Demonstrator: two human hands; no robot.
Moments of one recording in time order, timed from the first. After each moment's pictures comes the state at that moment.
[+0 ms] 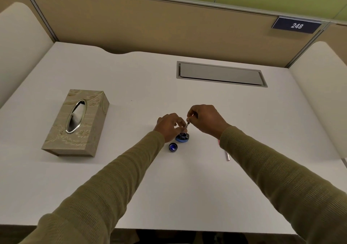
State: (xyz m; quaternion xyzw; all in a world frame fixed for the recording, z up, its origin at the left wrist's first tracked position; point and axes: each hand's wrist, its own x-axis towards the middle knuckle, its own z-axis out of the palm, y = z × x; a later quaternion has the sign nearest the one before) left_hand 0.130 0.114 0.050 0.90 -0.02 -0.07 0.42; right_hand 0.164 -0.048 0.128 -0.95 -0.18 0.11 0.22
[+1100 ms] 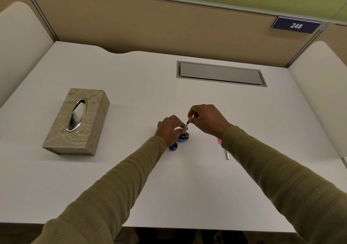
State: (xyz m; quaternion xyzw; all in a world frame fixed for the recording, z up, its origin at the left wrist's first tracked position) left_hand 0.119 0.105 0.031 0.91 -0.01 -0.04 0.40; right_hand 0.162 -0.053 0.125 -0.96 -0.20 0.10 0.19
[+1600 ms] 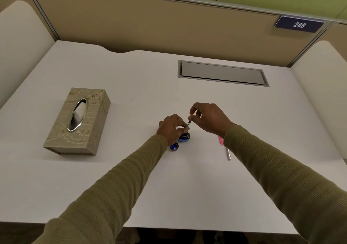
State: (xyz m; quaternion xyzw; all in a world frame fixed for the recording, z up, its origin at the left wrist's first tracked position) left_hand 0.122 0.106 0.034 0.90 0.00 -0.04 0.43; right_hand 0.169 -0.059 0.122 -0.95 -0.23 0.08 0.20
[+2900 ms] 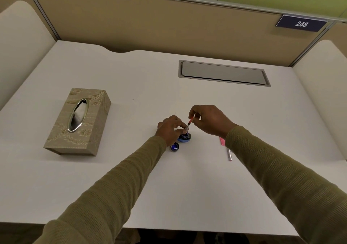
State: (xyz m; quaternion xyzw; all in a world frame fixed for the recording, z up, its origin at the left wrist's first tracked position) left_hand 0.120 0.110 0.032 0.89 0.02 -0.05 0.45; right_hand 0.170 -0.060 0.121 -0.94 -0.26 0.10 0.17
